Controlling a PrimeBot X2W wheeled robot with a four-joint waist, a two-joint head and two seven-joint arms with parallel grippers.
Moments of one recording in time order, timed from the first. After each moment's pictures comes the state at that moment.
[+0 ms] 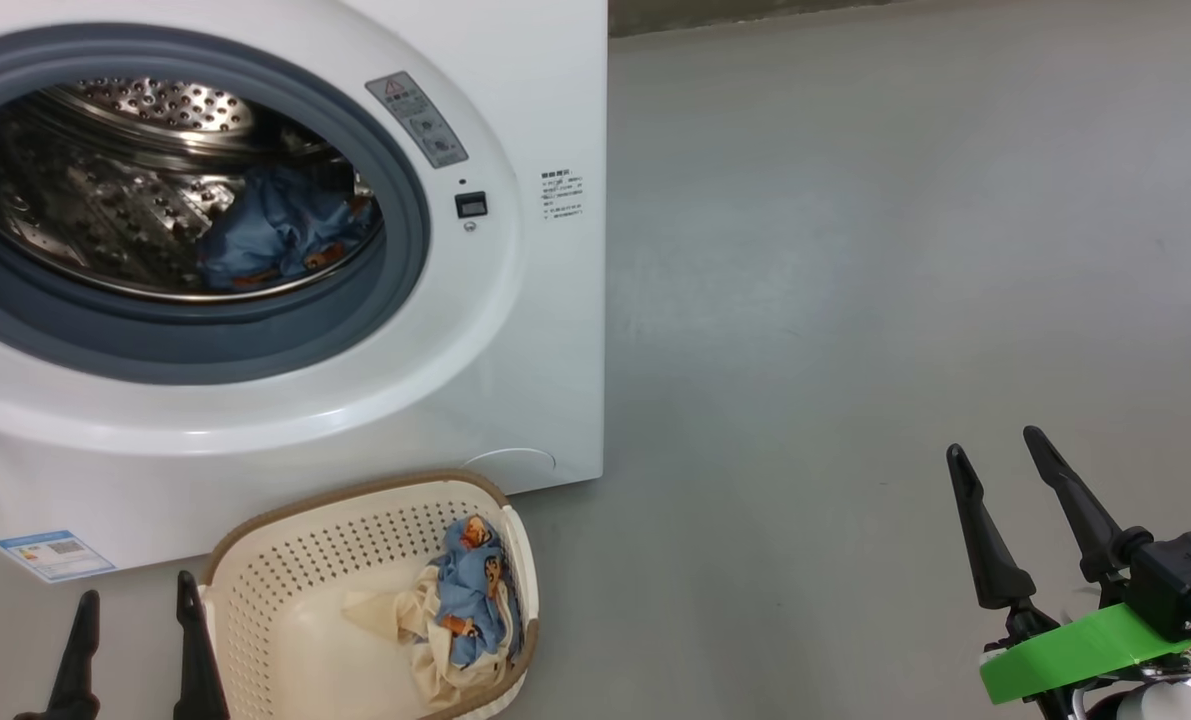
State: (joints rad) left arm 0.03 0.04 0.17 0.20 -0.12 0.02 -0.26; right arm -0.03 -0.22 0.09 0.11 0.28 0.13 -0.25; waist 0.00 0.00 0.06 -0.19
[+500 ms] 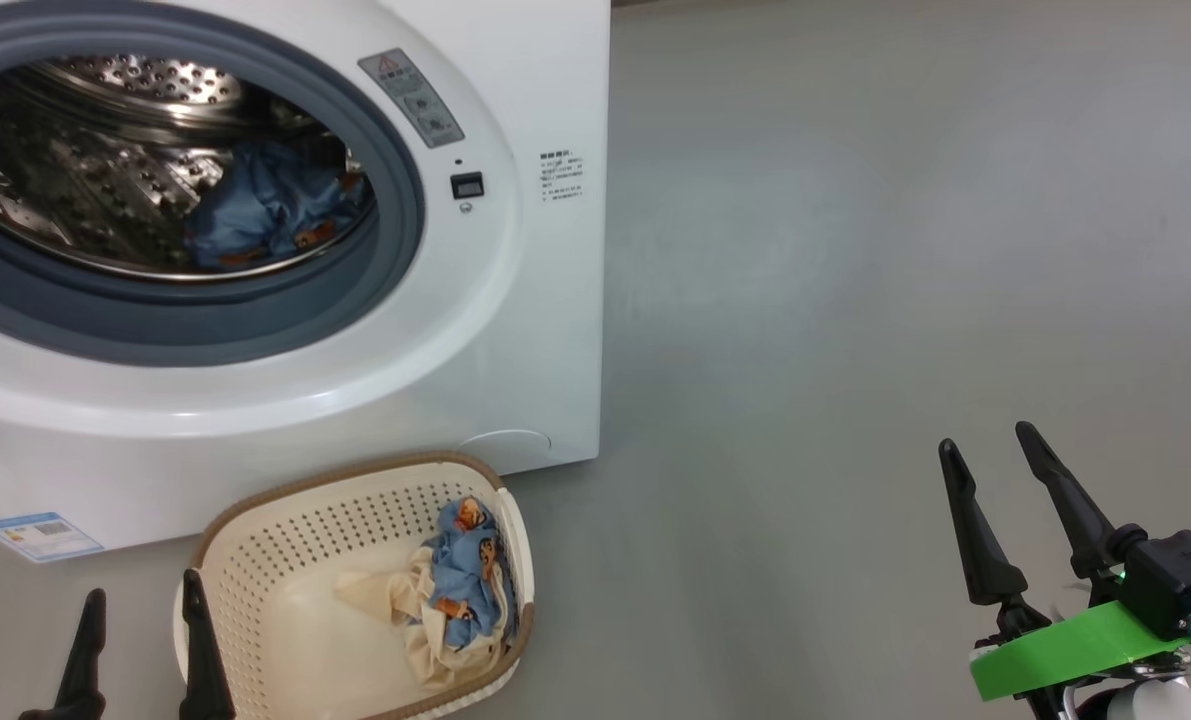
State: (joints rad) left arm 0.03 0.04 0.16 0.19 -0.13 0.03 -0.26; right arm -0.03 -0.20 0.09 0.10 0.28 0.13 -0.25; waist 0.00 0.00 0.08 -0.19
